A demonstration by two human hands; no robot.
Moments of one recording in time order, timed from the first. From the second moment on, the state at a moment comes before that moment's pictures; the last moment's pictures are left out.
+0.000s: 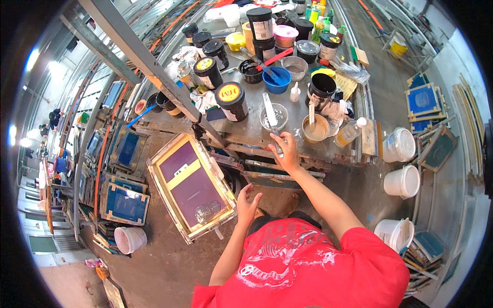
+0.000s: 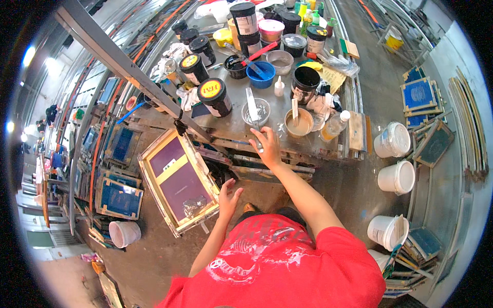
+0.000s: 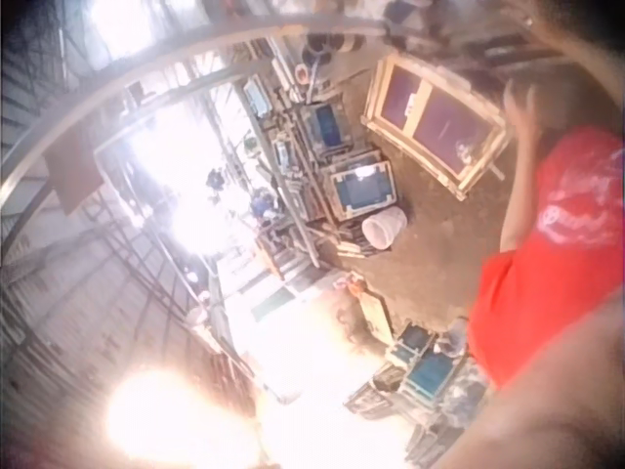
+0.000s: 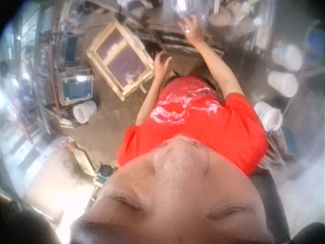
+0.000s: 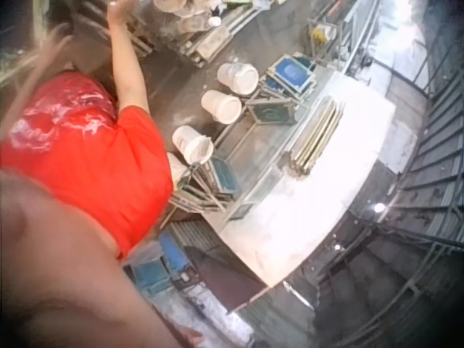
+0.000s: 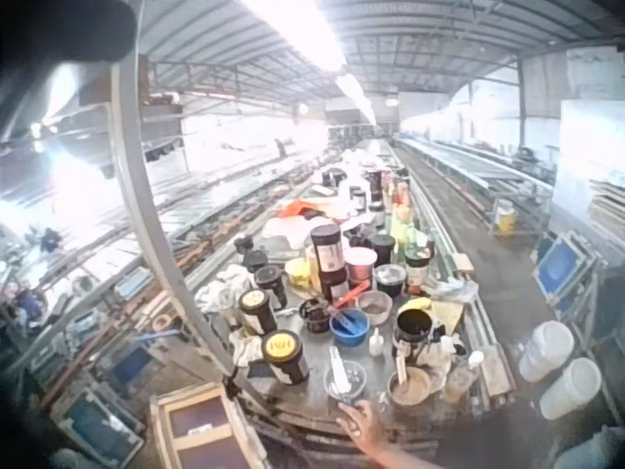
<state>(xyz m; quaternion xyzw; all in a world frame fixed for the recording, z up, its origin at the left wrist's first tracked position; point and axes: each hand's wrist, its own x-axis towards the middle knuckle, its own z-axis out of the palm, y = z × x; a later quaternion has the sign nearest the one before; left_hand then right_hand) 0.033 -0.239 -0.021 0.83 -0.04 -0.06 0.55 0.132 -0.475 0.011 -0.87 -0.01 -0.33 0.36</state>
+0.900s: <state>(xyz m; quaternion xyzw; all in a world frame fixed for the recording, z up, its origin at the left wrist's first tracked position) 0.060 -0.297 0.082 0.82 -0.26 0.12 0.49 0.054 -0.810 0.116 -0.81 0.23 -0.33 0.43</state>
